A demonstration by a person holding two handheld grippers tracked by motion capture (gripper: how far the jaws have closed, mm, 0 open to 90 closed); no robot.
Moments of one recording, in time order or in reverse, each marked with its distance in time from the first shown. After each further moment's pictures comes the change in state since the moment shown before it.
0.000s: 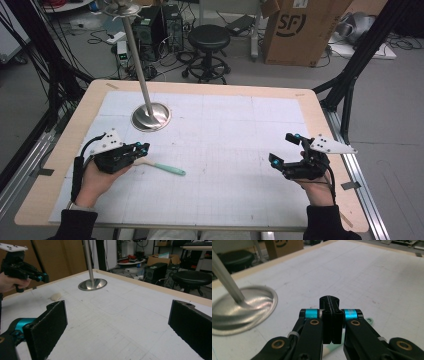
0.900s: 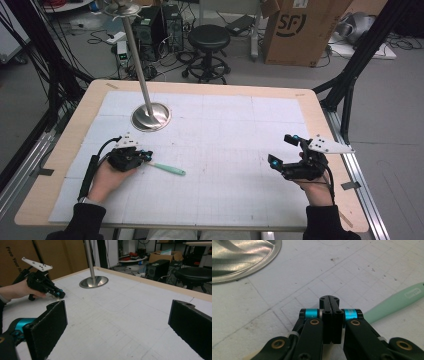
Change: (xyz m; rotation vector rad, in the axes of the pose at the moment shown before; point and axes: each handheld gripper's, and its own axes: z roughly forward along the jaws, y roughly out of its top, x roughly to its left) left arm 0.025 -0.044 0.046 0.271 0.050 -0.098; right arm -0.002 -0.004 0.003 0.017 0.013 0.015
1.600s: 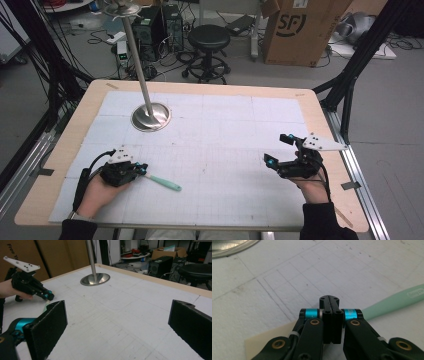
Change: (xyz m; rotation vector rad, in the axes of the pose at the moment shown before) left arm -0.031 -0.022 -0.031 0.042 0.010 0.012; right arm -0.001 -0.001 0.012 0.023 0.017 -0.001
